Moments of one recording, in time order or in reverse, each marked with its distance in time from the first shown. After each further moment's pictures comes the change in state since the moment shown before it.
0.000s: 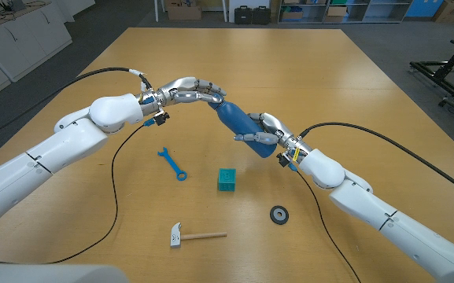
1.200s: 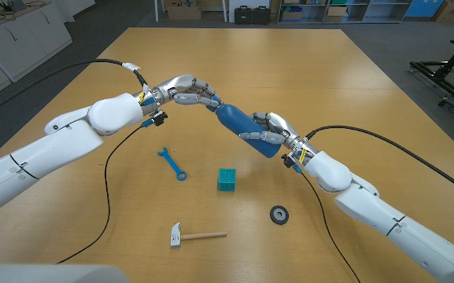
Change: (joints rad) left arm 0.078 0.068 -0.045 -0.144 0.141 0.119 0.166; left_hand 0.079 -0.031 0.030 0.000 0.033 0.208 -0.048 0.076 0.000 0.185 -0.018 0.047 0.030 0.183 -0.023 -0.007 -0.005 0.104 -0.068 0.003 0.000; right arm -0.048 -0.018 0.041 -0.021 0.128 0.032 0.041; right_hand 0.001 -0.002 0.024 0.002 -0.001 0.010 0.012 -0.004 -0.004 0.006 0.007 -0.019 -0.001 0.009 0.002 -0.014 0.010 0.001 -0.005 0.006 -0.005
